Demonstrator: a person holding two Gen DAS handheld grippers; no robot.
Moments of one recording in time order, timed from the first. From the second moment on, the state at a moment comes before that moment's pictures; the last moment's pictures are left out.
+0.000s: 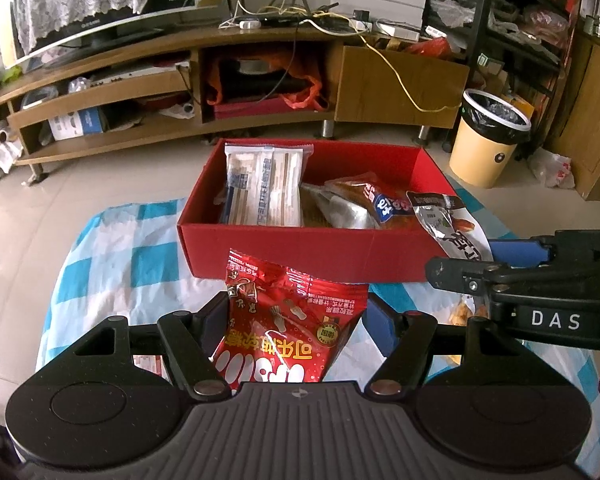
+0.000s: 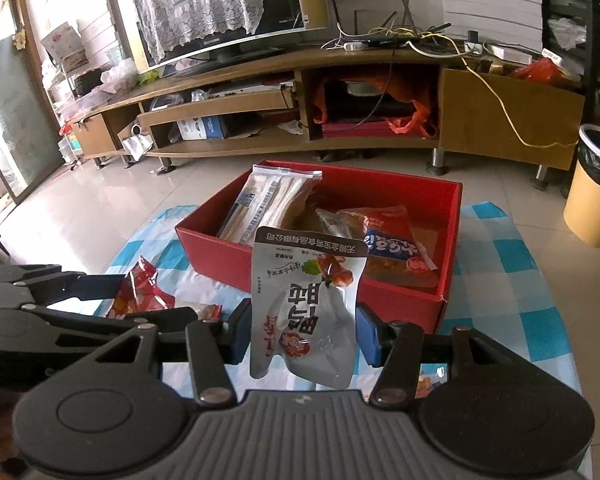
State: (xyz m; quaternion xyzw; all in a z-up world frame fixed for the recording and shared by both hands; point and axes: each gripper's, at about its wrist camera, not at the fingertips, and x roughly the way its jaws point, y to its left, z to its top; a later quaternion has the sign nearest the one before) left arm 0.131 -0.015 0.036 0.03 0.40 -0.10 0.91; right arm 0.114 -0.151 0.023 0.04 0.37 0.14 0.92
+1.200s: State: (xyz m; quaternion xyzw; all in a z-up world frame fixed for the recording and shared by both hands) left arm 0.157 -0.018 0.046 0.02 0.38 -0.10 0.92; right arm 0.134 -0.166 0.030 0.06 0.35 0.12 0.93
